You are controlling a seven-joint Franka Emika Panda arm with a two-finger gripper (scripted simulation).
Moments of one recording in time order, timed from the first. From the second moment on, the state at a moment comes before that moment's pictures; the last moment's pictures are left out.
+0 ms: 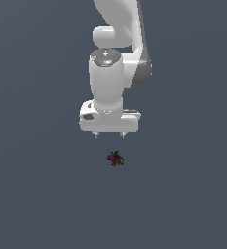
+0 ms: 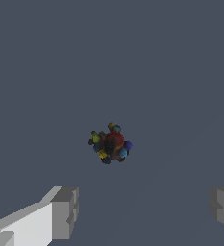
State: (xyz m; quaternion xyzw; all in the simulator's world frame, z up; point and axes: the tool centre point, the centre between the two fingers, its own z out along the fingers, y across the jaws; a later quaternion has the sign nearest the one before) arm 0.031 -0.012 0.197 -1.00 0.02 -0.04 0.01
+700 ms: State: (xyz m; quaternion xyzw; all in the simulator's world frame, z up) arm 0.041 -0.001 0.213 -1.00 -0.02 -0.06 0.00
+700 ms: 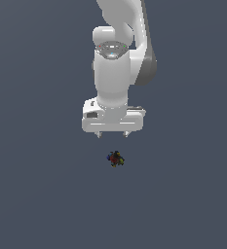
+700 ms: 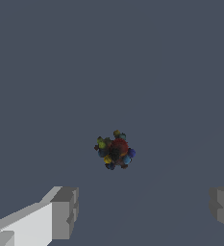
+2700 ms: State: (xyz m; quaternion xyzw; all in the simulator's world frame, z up) arm 0.052 0.013 0.076 -0.97 -0.24 0.00 0.00
